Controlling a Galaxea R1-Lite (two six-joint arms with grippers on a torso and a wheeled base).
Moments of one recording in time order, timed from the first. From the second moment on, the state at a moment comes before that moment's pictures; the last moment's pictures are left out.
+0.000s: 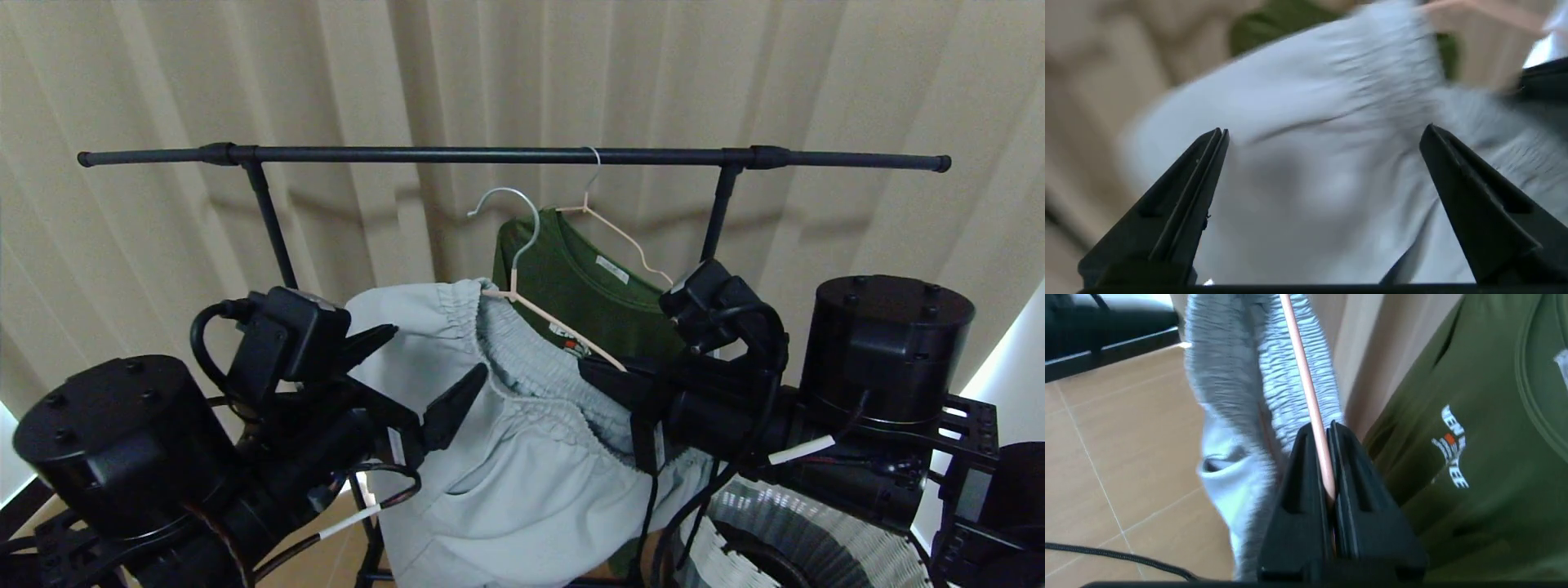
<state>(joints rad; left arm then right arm) -0.69 1.61 -0.37 -1.24 0.16 0.09 0.77 1.67 -0.71 -0.75 0.02 -0.05</state>
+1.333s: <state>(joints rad) -0.70 1.68 -0.36 -1.29 0.19 0.16 0.80 1.66 -0.71 -0.75 0.01 -0.05</state>
